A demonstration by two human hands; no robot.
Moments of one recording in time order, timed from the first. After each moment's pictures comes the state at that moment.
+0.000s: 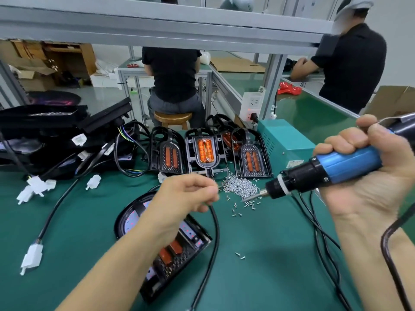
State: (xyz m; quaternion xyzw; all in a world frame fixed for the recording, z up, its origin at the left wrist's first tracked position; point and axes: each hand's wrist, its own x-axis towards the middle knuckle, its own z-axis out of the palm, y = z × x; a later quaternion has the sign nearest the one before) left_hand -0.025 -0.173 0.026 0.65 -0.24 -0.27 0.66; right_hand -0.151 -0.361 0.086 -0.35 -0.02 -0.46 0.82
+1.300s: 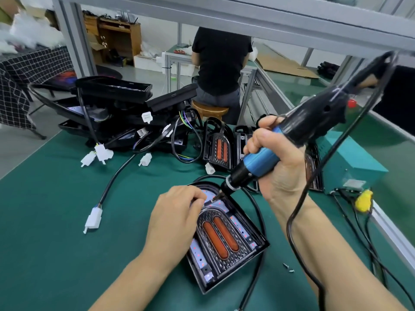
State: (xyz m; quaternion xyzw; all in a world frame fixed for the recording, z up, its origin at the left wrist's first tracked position) left_hand -0.017 -0.088 -0.025 0.86 -0.25 0.10 0.44; right_hand -0.016 -0.255 0.052 -0.52 -0.07 -0.31 0.79
